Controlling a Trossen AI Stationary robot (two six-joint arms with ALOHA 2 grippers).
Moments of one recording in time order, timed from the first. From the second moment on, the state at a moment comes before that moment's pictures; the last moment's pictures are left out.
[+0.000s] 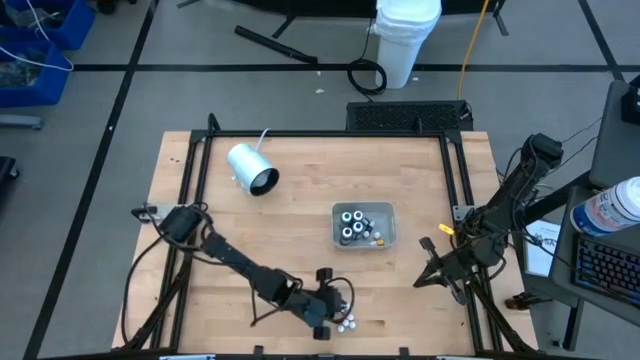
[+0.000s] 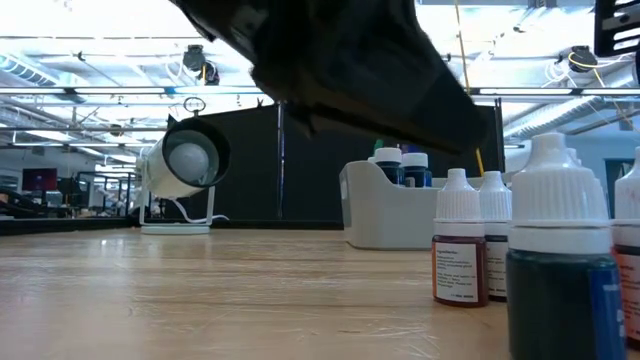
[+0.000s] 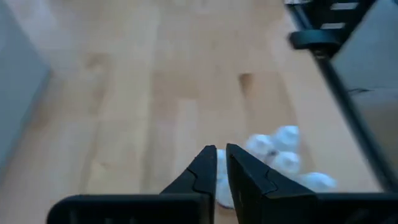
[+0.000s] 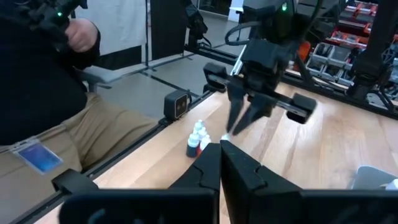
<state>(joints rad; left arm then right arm) -0.53 2.13 1.38 0.11 -0.35 -0.30 0.94 0.73 0.22 0.31 0.42 -0.04</state>
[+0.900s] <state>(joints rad) -0.53 2.18 1.38 0.07 -0.28 -0.32 0.94 0.73 0.22 0.31 0.42 -0.04</state>
